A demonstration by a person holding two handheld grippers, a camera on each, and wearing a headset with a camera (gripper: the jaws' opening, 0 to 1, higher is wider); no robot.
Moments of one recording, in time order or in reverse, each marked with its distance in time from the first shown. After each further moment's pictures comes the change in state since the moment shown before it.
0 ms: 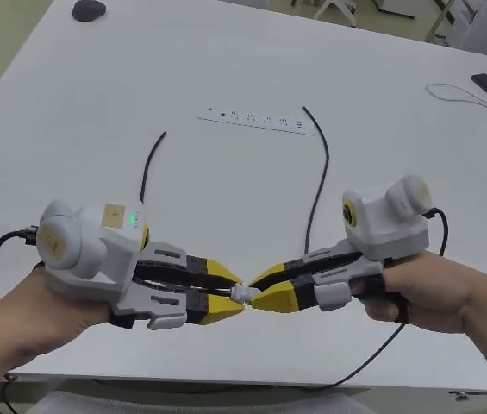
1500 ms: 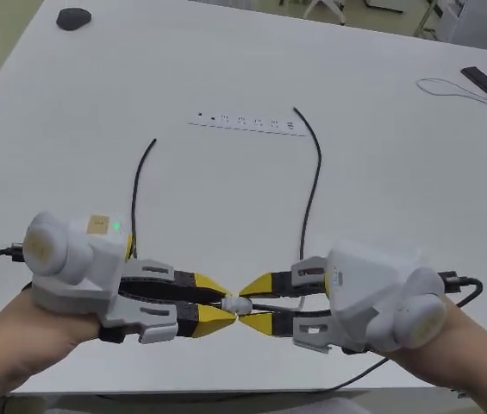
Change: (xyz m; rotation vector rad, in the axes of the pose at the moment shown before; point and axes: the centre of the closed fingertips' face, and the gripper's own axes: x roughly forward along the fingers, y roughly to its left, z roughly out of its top) left arm 0.000 0.005 -0.008 -0.162 -0.007 -0.007; right arm 0.003 -0.005 -0.006 -0.741 0.226 -0.445
